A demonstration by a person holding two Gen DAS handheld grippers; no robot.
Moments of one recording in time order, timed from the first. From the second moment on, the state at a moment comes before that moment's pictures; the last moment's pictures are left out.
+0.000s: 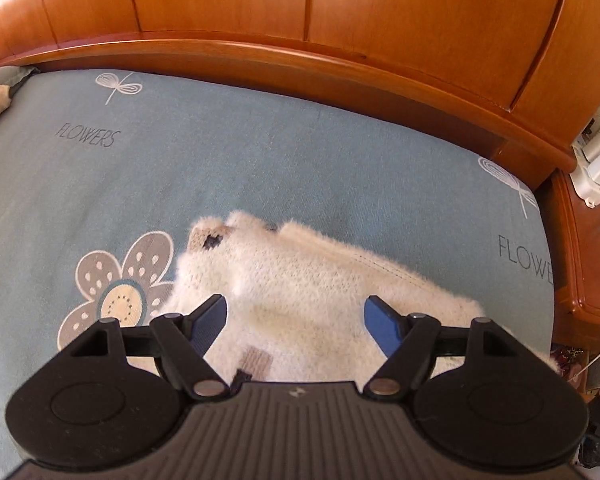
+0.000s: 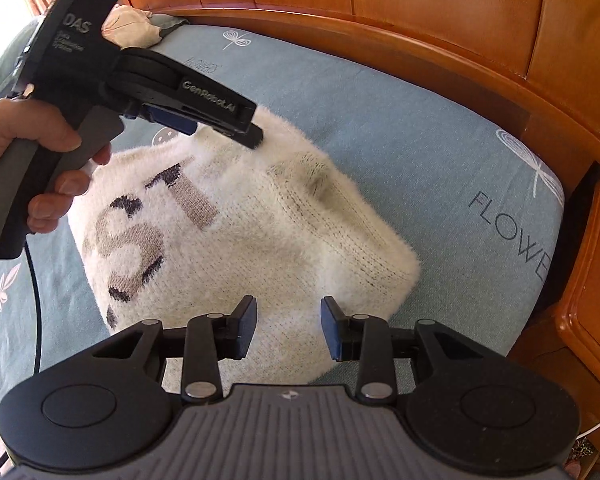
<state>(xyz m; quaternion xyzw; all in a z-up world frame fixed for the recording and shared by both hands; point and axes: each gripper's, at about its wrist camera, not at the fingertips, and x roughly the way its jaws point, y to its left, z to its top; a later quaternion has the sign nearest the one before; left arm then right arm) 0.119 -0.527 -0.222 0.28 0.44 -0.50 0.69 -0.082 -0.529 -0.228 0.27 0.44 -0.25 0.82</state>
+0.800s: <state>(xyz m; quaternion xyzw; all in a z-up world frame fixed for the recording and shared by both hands) 0.099 -0.444 -0.228 0.26 0.48 -0.44 0.71 -0.070 -0.503 -0.225 0.30 0.46 -0.20 0.81</state>
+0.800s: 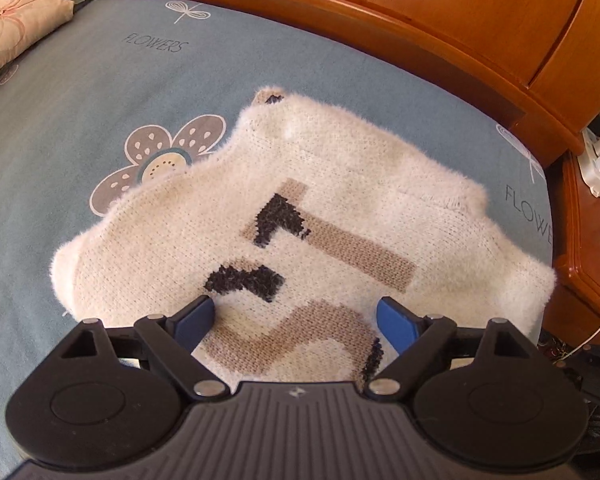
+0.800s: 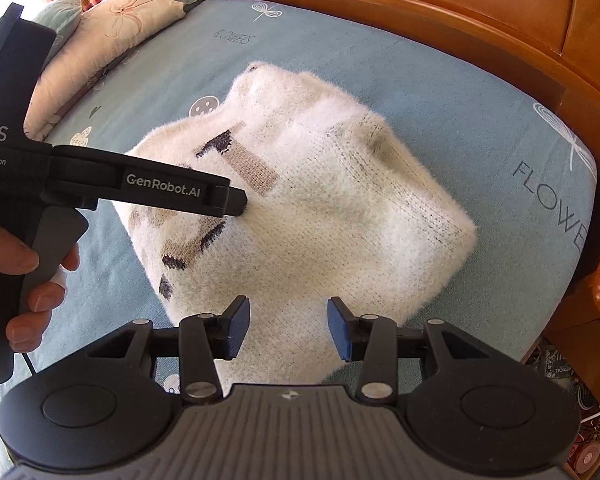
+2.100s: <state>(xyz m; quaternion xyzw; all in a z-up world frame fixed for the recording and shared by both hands) 0.042 -0.287 -0.041 0.22 0.48 -0.39 0.76 -0.113 -0.399 -0.038 0.23 0.44 -0.26 0.83</state>
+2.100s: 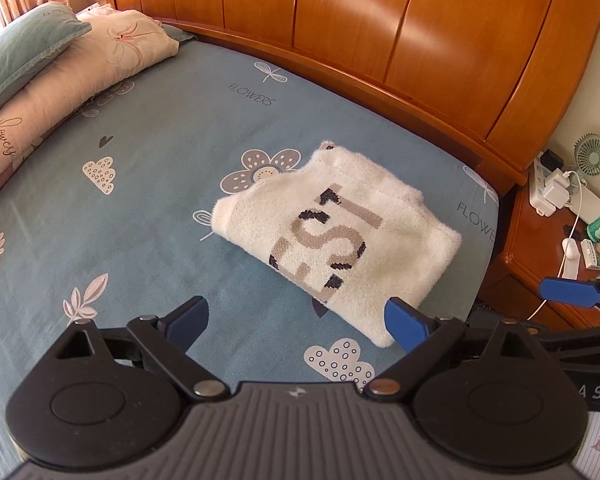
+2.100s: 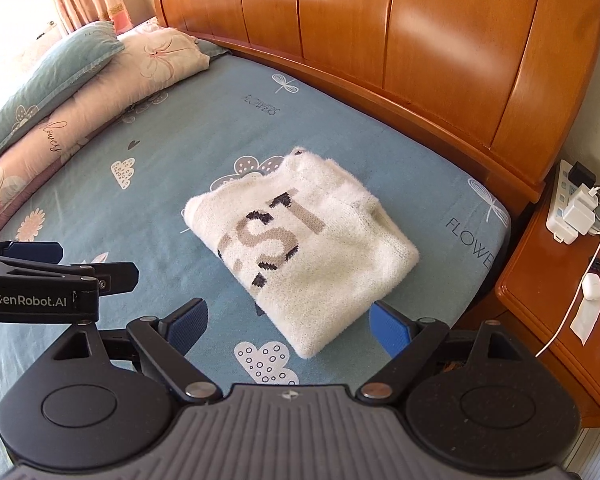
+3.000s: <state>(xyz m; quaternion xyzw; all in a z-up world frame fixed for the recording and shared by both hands) 0.048 -0.293 -0.045 0.24 0.51 -0.39 0.73 -0.100 -0.399 -0.031 0.23 0.47 -0.25 0.81</state>
